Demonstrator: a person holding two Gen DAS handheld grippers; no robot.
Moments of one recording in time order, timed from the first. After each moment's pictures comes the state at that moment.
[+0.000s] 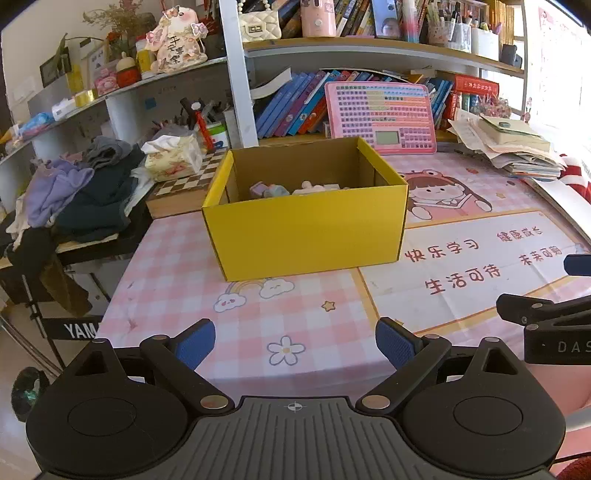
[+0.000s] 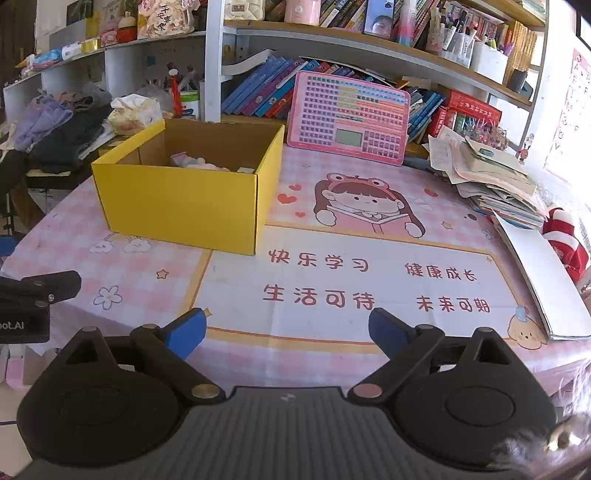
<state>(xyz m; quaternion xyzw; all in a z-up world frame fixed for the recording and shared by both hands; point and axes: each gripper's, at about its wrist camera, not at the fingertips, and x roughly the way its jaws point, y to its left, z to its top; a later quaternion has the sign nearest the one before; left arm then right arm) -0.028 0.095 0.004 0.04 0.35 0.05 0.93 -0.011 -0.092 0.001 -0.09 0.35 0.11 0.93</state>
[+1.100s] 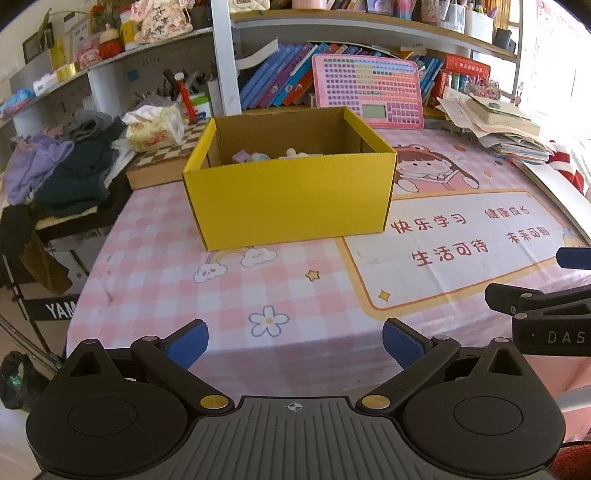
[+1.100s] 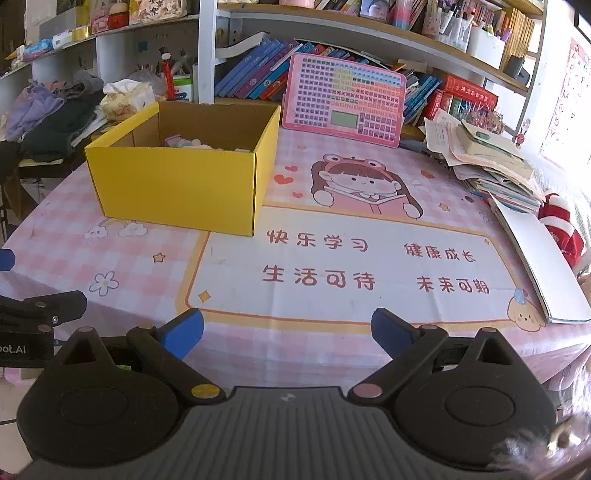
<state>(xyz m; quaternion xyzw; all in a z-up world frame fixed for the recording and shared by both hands) -0.025 0.100 -0.011 0.02 0.40 0.02 0.92 -0.013 -0.088 -0.008 -0.09 0.37 0.10 0.92</state>
